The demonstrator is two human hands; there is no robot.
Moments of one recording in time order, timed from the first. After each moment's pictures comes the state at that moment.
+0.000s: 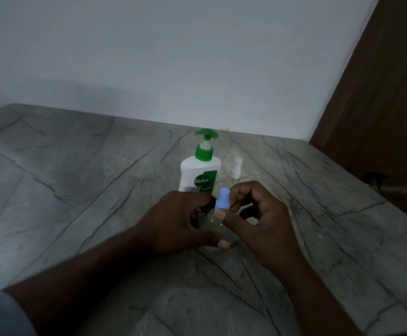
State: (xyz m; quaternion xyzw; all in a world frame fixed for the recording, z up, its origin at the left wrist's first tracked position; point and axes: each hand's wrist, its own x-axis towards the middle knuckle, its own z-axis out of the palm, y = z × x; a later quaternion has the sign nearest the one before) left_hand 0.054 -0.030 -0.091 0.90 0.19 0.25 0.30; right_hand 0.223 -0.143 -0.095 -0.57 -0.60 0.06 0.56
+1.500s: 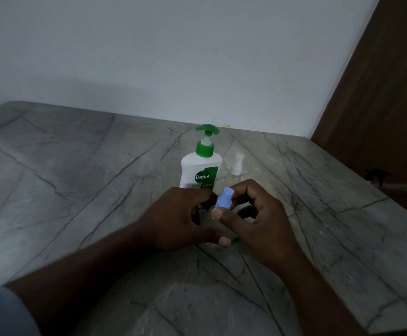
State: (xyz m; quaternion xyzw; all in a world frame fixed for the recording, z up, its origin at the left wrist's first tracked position) left_hand 0.056 -0.029 -0.091 0.90 0.20 0.24 0.29; right_hand 0.218 -0.144 -0.094 -0.61 -0.59 0.09 0.52
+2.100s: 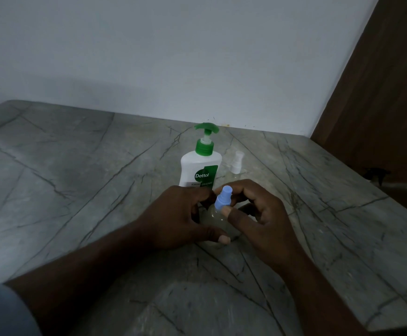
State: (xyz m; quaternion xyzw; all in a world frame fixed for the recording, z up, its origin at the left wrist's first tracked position) left_hand 0.055 -0.029 -0.092 0.90 0.20 0.25 0.29; right_hand 0.219 -0.147 -0.092 -0.59 -0.61 0.09 0.53
